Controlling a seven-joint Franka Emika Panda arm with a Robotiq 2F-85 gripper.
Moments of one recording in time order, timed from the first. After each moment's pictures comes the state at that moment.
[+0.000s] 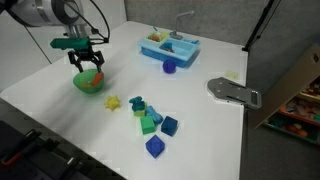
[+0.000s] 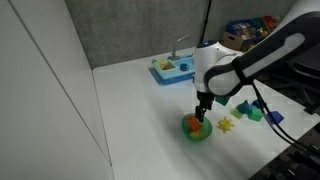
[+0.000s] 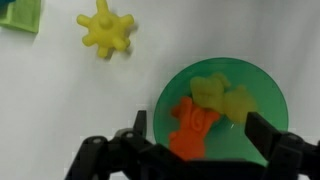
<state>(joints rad) 0.21 0.61 0.08 -1.95 -0.16 2.32 0.02</state>
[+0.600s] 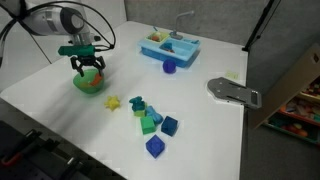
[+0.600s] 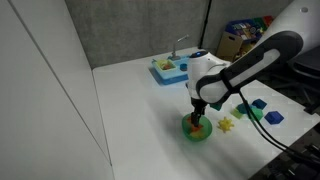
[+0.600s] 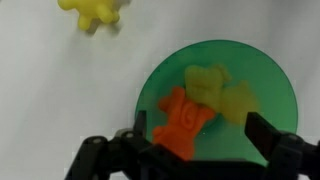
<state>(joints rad) 0.21 0.73 0.10 -1.85 -0.16 2.33 -0.08</state>
